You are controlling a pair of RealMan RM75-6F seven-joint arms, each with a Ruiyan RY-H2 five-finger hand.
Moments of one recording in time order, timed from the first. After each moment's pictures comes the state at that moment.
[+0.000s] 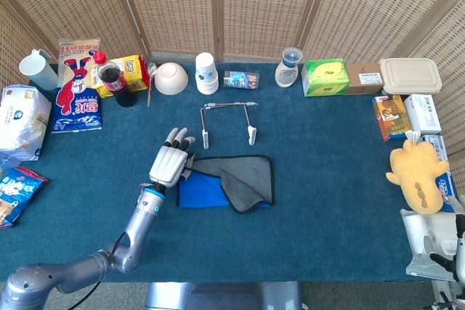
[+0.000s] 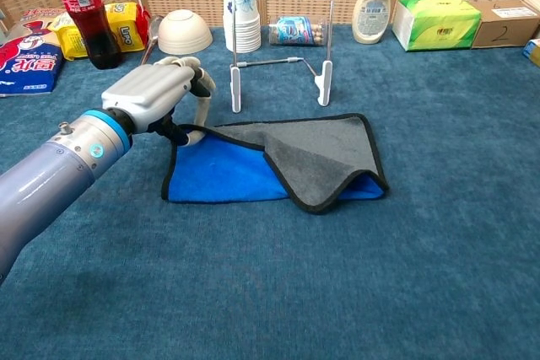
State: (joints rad) left arm -0.72 -1.97 -0.22 -0.97 1.31 1.11 0.30; right arm -0.12 -1.13 0.10 -1.72 -1.34 1.56 0.05
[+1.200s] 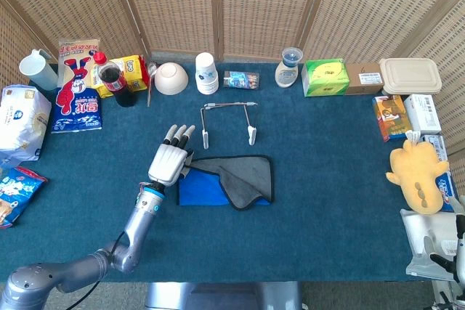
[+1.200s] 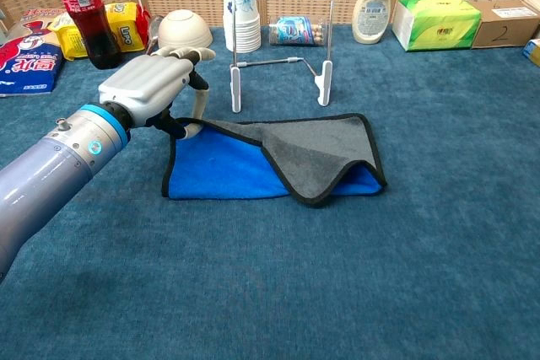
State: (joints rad) left arm -0.72 -1.97 -0.22 -0.96 1.32 1.13 0.33; right arm -0.12 -1.12 0.10 -1.73 -1.35 1.57 0.04
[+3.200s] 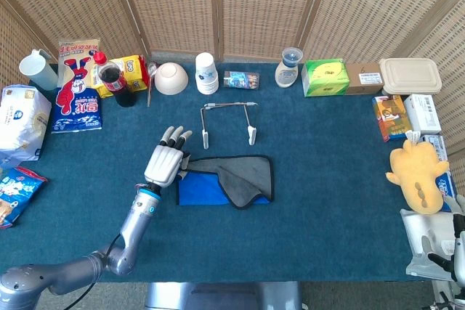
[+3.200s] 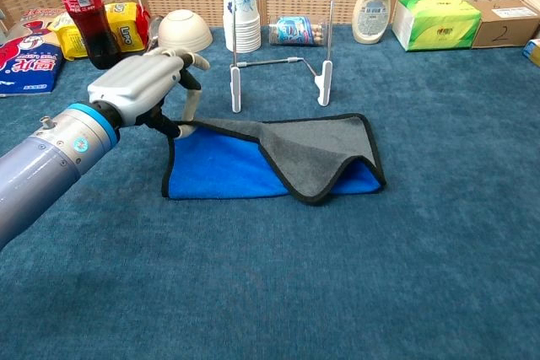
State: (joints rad) left arm -0.70 -1.91 -0.21 -1.05 1.30 1.12 0.29; right arm -0.12 -1.13 0.10 -1.72 -1.35 1.56 0.05
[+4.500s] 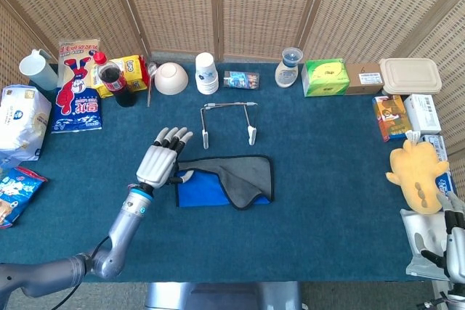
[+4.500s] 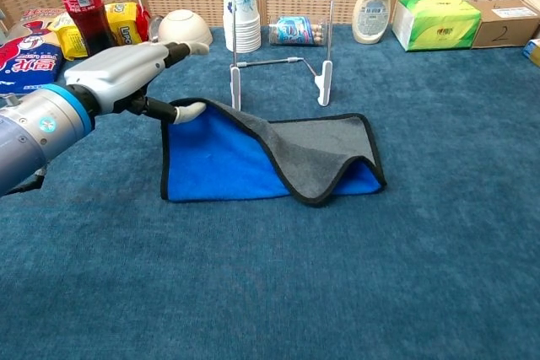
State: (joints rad) left arm -0.68 -1.75 -0.22 -1.32 1.21 1.08 0.38; right arm -0.10 -1.14 0.10 -1.72 -1.36 1.54 0.04
